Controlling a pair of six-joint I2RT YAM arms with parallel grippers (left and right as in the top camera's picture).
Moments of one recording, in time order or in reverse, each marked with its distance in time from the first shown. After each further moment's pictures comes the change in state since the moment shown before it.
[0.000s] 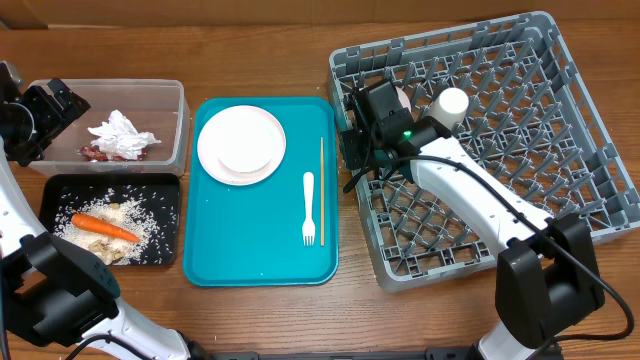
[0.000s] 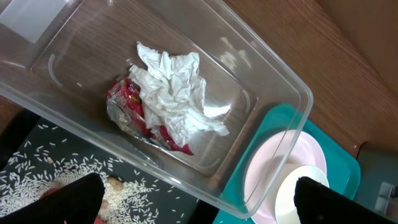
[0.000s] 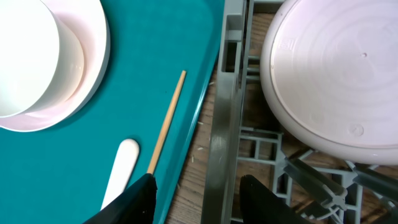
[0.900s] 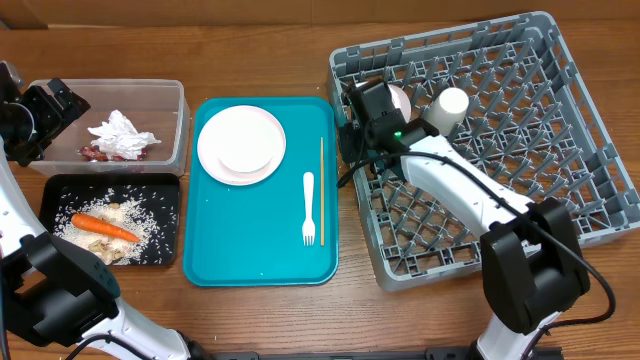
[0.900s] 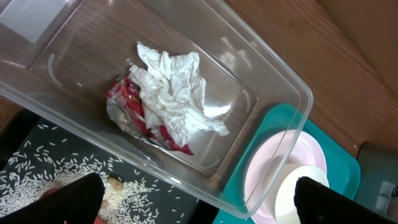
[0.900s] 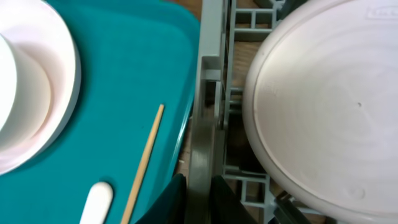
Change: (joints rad) left arm 0.000 0.000 0.000 0.000 0.000 0.000; right arm 0.001 0.072 -0.008 0.150 0.096 0.011
